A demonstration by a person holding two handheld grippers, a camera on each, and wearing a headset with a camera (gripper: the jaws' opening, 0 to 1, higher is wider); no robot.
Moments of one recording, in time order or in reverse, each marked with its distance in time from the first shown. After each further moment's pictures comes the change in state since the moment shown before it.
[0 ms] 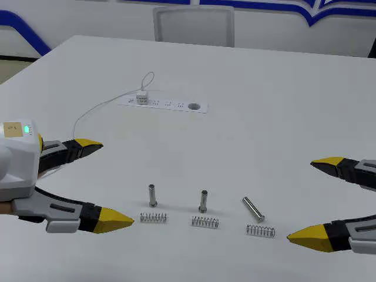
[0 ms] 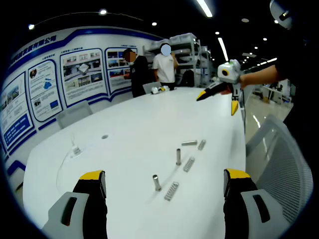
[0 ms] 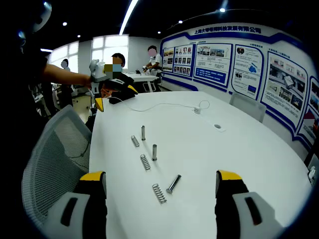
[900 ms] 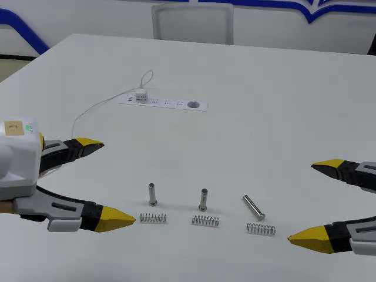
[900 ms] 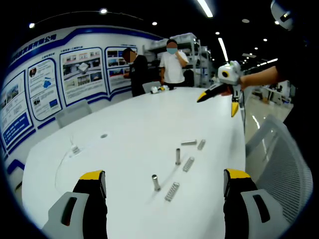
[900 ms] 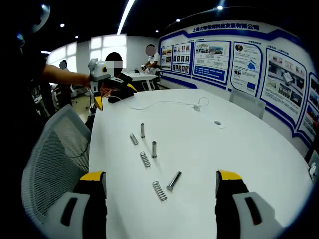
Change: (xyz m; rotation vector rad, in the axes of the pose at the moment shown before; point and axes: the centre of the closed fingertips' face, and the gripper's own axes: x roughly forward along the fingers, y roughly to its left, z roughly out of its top) left arm 0.003 0.000 -0.002 -0.006 0.008 -0.007; right arm 0.001 -0.002 -0.008 0.017 0.012 -0.006
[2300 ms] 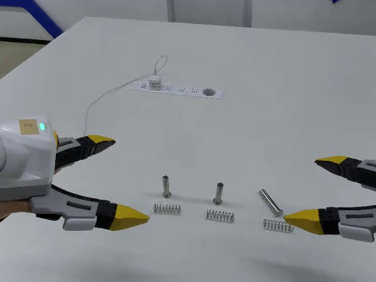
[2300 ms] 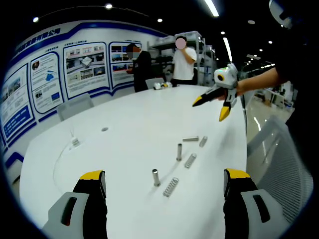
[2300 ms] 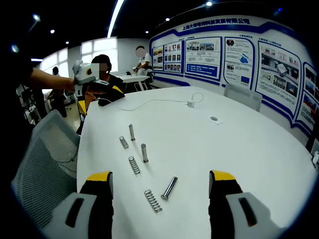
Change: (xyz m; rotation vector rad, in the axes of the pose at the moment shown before) left arm 0.002 0.003 -0.012 -0.044 0.026 0.014; right arm 0.042 -0.017 -0.005 0.073 -0.007 -0.032
